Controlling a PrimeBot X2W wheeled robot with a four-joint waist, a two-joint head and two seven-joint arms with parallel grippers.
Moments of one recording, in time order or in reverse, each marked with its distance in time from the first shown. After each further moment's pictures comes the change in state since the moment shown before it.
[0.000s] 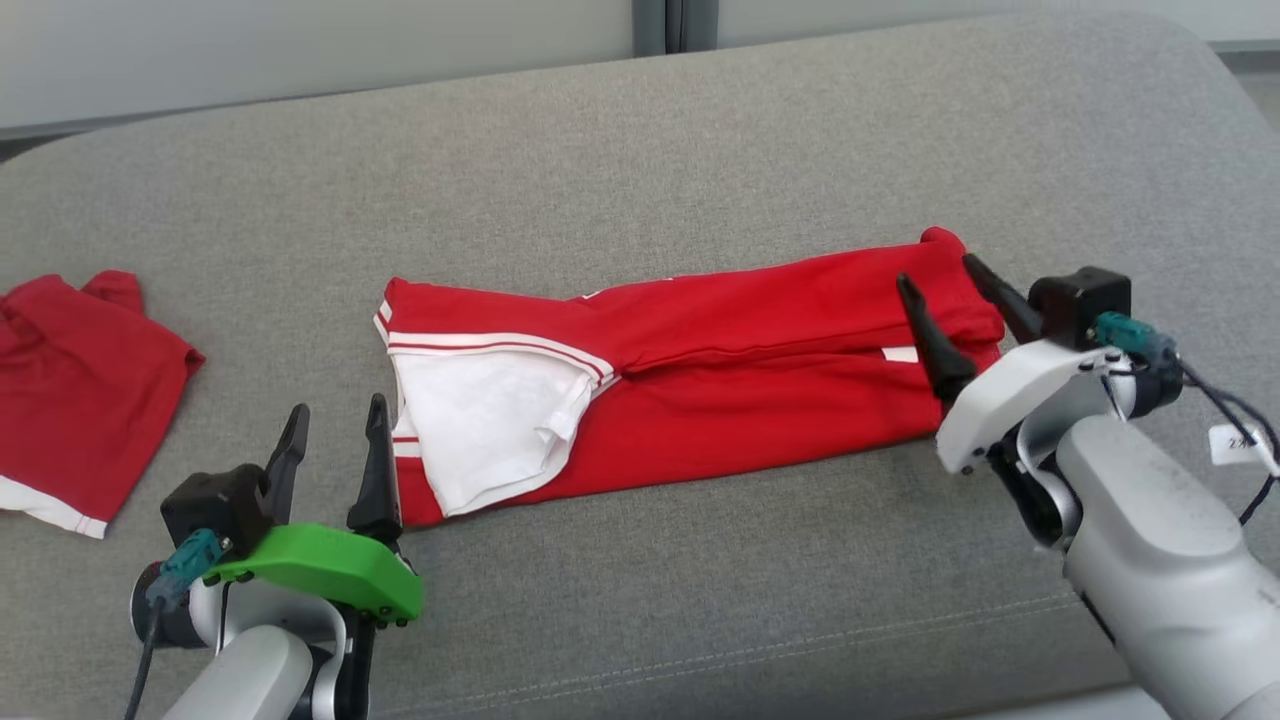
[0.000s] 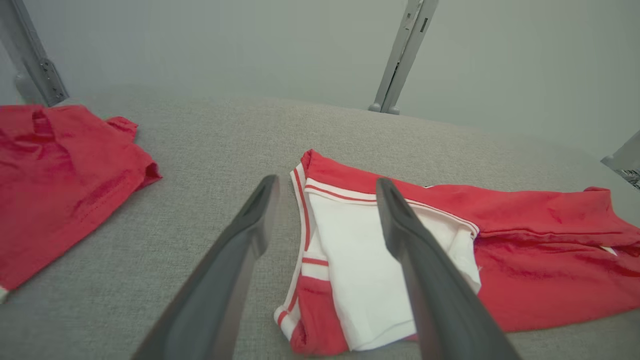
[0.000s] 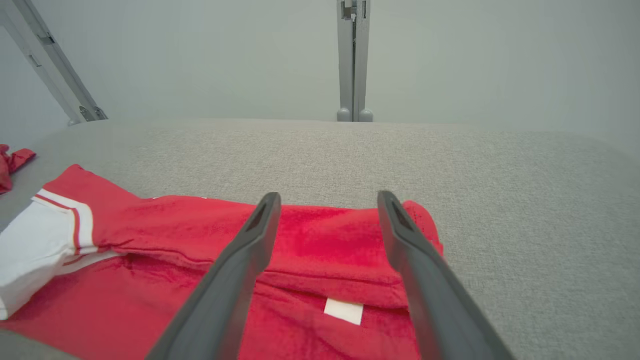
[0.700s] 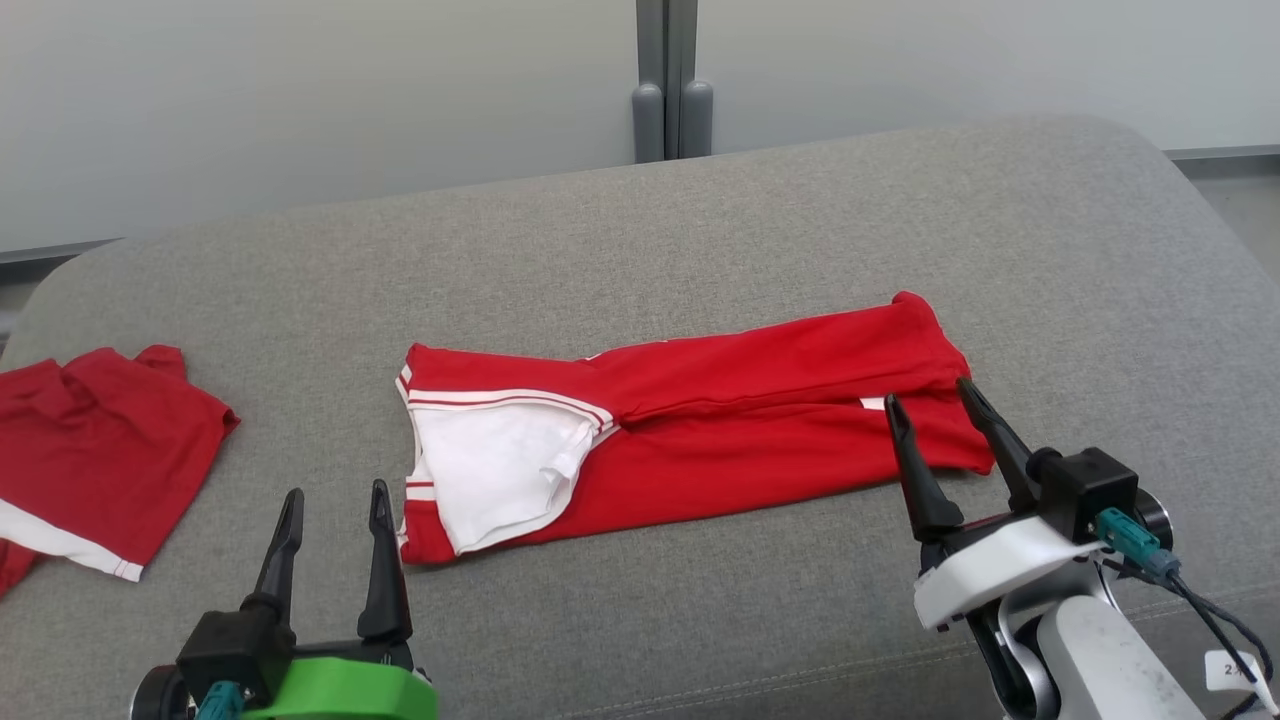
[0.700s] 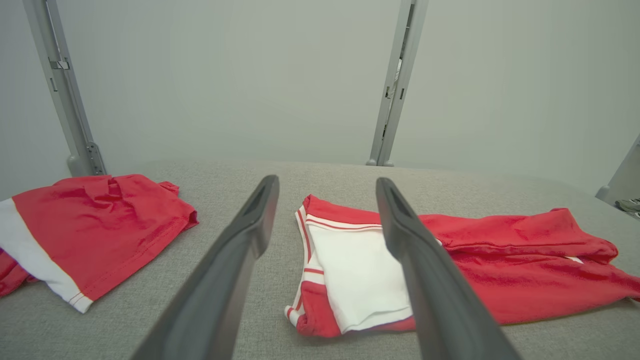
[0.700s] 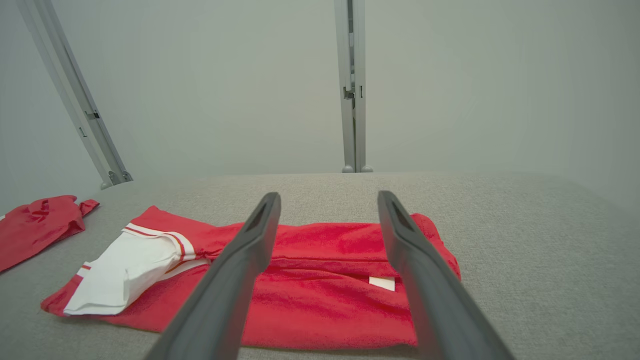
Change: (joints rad) left arm 0.319 -0.204 0.305 -0.134 0.427 -0.126 -0.019; right arm 0.476 0.178 -0.338 -0.465 -0.348 0.000 0.000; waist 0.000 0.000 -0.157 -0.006
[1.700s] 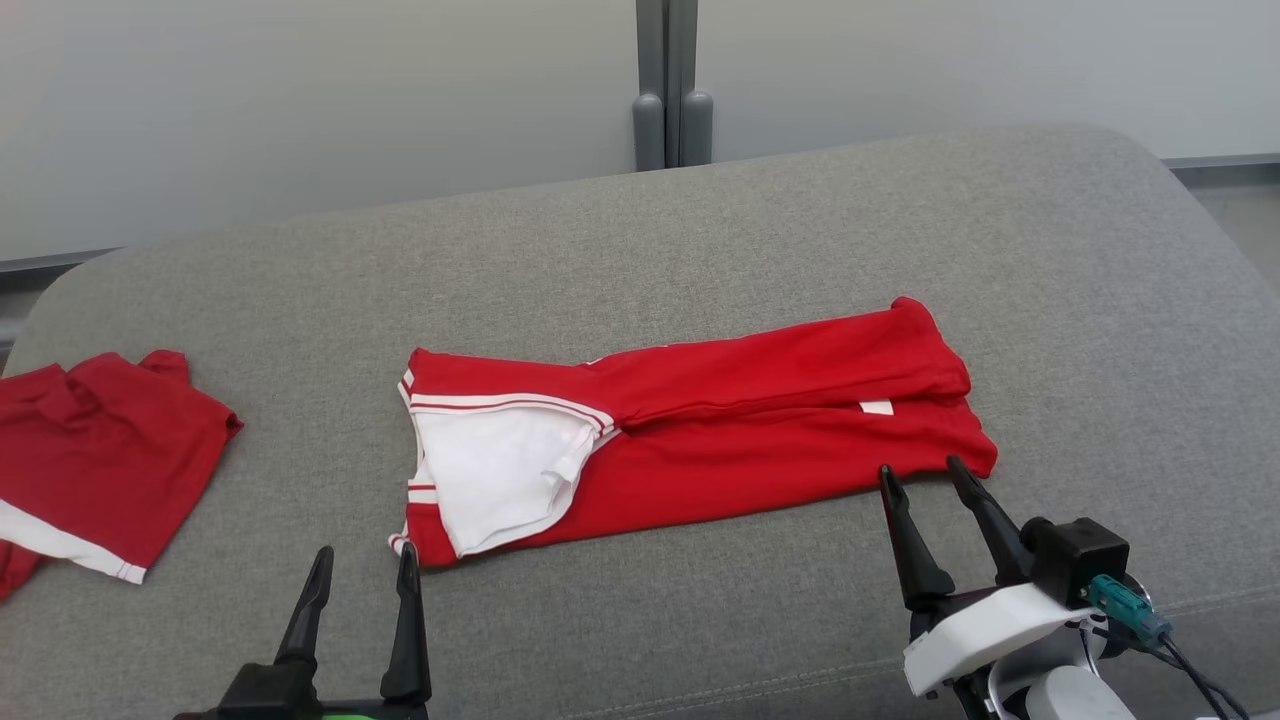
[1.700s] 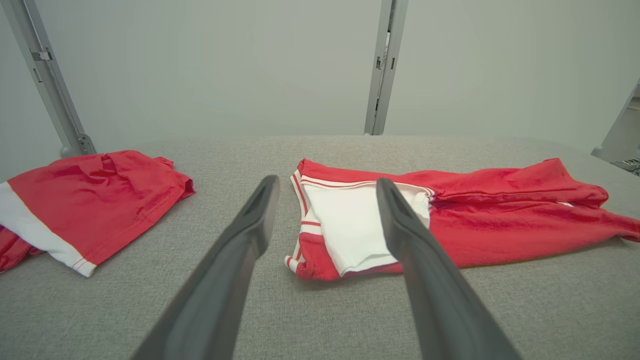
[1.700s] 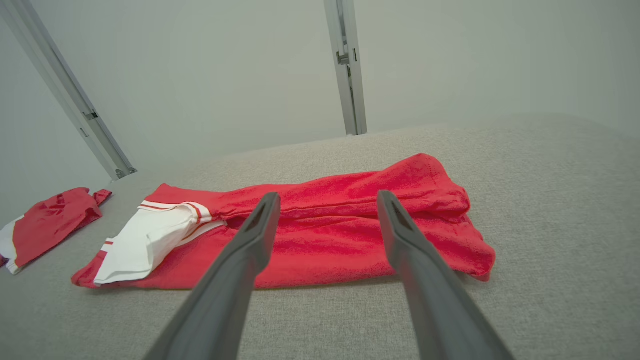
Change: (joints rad) left arm 0.111 -0.173 0.188 0.047 0.258 -0.217 0.000; right arm 0.139 0.059 -0.034 -0.032 0.006 0.000 0.000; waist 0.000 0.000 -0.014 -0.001
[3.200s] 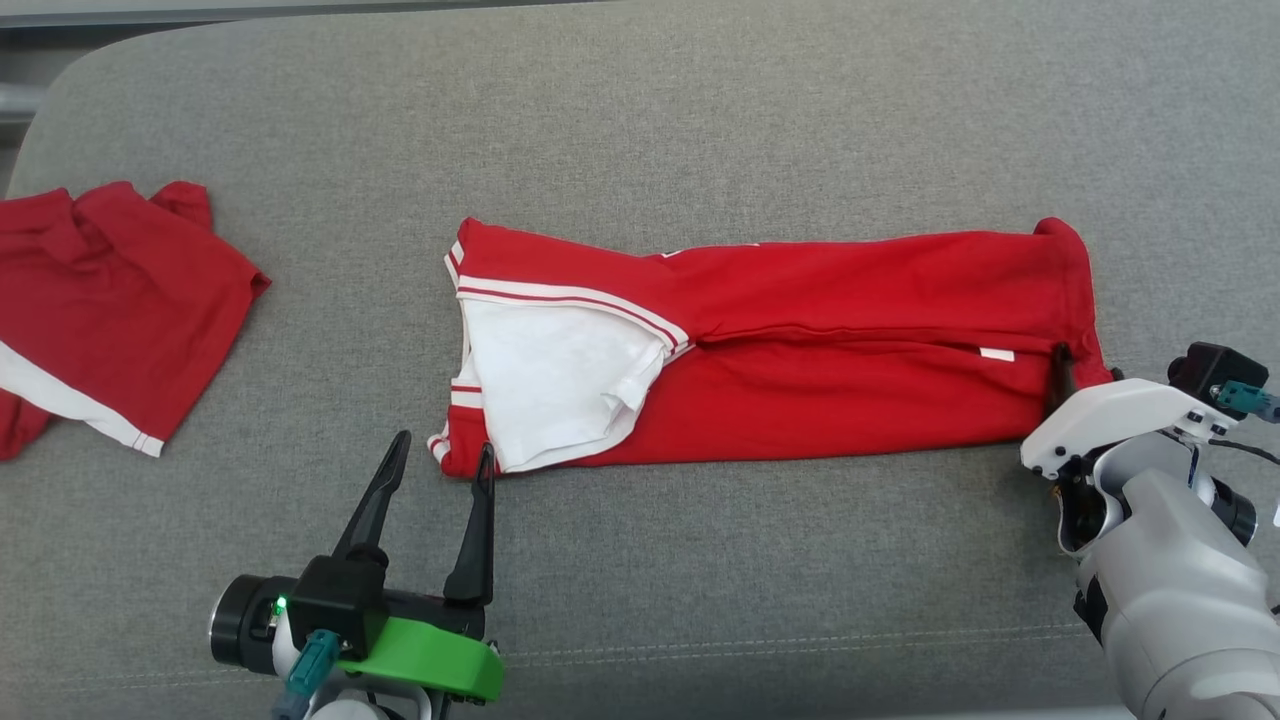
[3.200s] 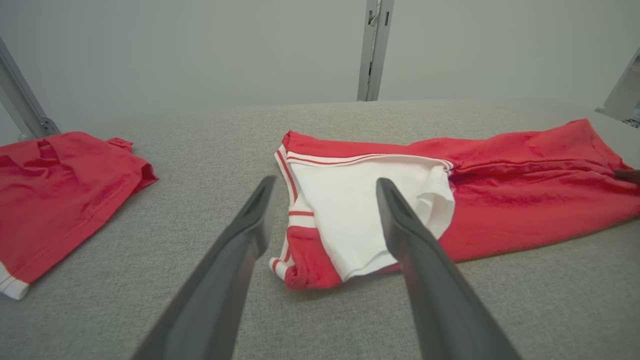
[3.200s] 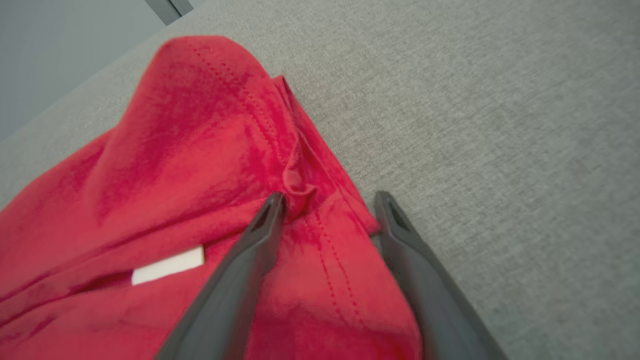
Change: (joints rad) left arm -0.186 -0.005 -0.093 0.039 0.061 -0.057 0.000; right arm -0.686 -0.027 -0.514 1.016 -0.007 -0.001 -0.004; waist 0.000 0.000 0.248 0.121
